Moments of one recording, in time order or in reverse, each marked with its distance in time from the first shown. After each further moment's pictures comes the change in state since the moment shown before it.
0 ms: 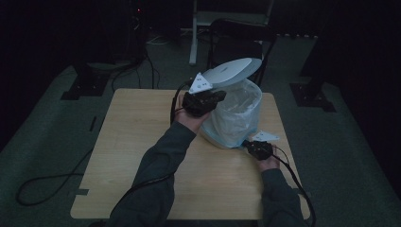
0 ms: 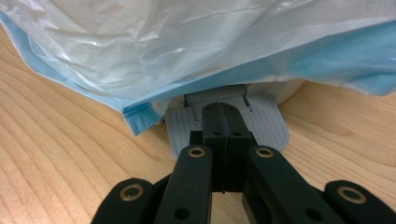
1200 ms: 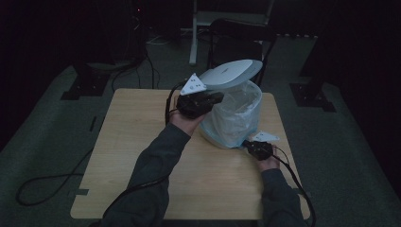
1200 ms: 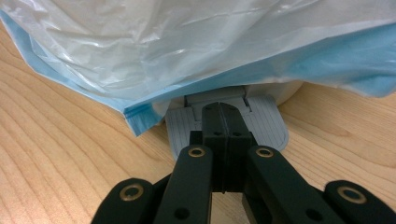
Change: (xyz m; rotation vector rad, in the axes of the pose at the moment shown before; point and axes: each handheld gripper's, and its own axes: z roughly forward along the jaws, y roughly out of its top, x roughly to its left) left arm -0.001 0.002 -0.019 -0.021 -0.063 0.004; right arm 0.001 0.000 -0.001 -0.004 -0.006 -0.005
